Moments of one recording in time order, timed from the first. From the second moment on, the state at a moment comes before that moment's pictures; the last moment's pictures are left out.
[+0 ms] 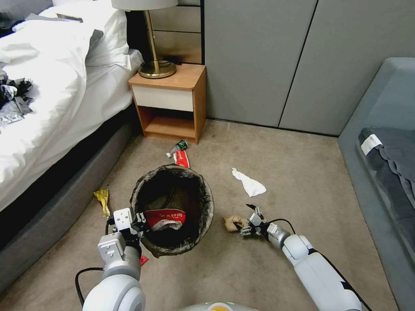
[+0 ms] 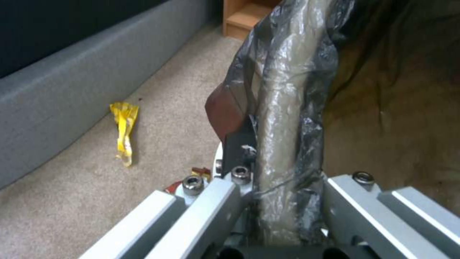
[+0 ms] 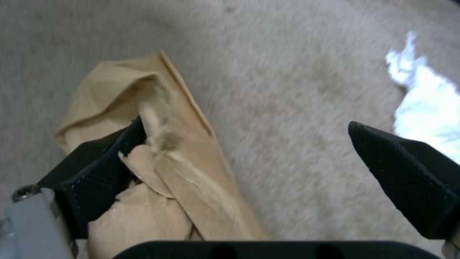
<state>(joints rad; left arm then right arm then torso) 1.71 -1.44 -0.44 -2.33 -0.28 0.43 -0.46 -0.89 1.31 0.22 0.78 -0.23 0.42 -0.45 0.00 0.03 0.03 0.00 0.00</state>
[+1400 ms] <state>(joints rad) 1.69 -1.45 -0.43 -2.32 -0.28 0.43 -0.47 -0.93 1.32 0.23 0.78 -0.17 0.43 -0.42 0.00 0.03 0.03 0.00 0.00</state>
